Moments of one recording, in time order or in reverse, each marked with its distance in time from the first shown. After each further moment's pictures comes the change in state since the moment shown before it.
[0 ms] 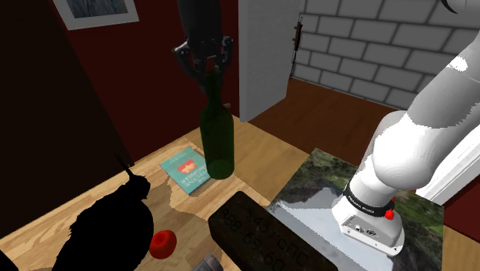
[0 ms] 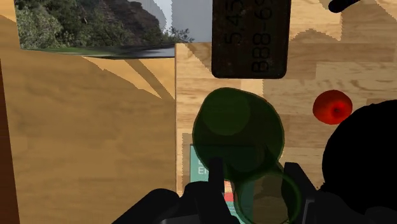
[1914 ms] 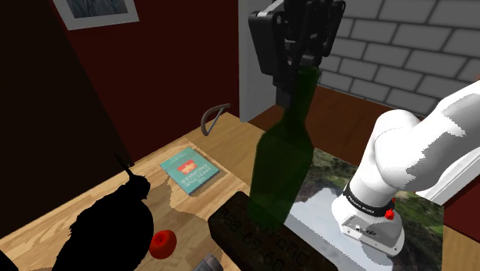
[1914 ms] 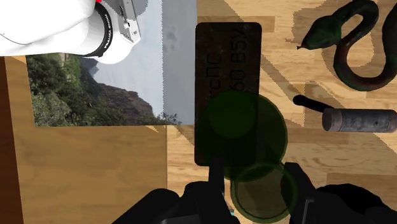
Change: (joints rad) arm 0.118 -0.355 0.095 -0.047 0.199 -0.251 0.243
